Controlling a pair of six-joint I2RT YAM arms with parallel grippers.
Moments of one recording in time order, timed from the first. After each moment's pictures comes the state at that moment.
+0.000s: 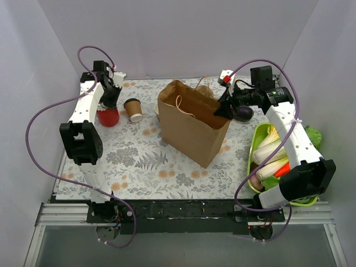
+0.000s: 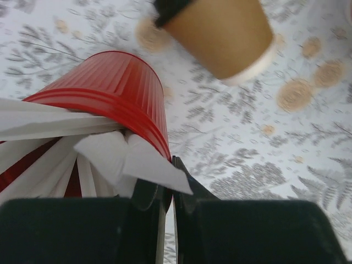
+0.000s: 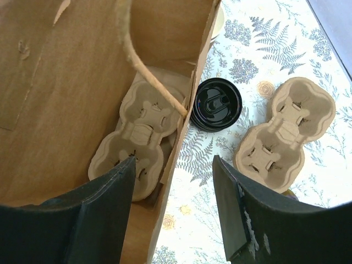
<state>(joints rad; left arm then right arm) 0.00 1.95 1.88 -1.07 0.08 0.38 0.23 1.47 1.55 -0.85 -0.83 -0.68</state>
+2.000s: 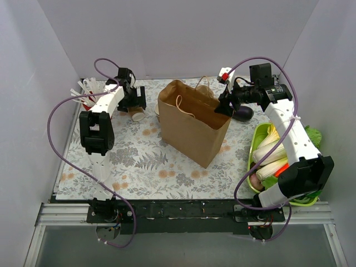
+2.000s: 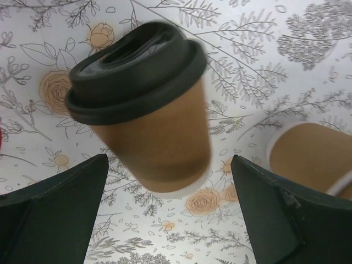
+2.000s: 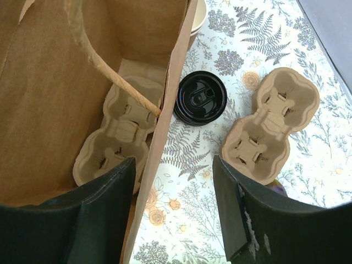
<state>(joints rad) -0.12 2.16 1.91 -0.83 0.04 -0.21 0.23 1.51 1.59 -0.85 -0.77 -0.68</state>
